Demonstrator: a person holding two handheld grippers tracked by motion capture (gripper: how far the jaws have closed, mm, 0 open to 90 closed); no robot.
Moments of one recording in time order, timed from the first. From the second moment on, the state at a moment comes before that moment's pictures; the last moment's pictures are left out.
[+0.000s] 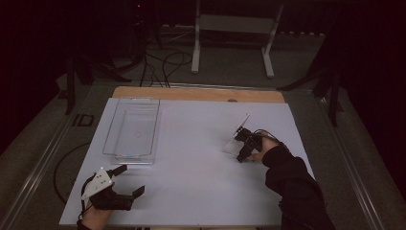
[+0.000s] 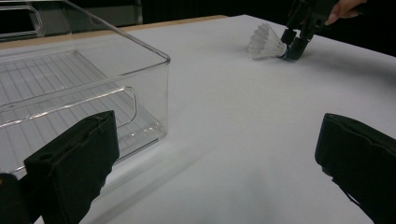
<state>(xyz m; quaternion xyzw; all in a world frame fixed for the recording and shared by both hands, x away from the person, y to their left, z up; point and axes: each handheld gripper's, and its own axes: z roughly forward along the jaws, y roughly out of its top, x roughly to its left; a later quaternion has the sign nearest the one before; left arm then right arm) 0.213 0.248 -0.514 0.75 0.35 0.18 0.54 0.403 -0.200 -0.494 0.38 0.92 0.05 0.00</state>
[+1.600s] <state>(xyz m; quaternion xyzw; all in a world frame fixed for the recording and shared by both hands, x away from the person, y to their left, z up) 0.213 0.247 -0.514 0.75 0.35 0.18 0.54 0.393 -0.199 -0.477 0.31 0.95 0.08 0.02</state>
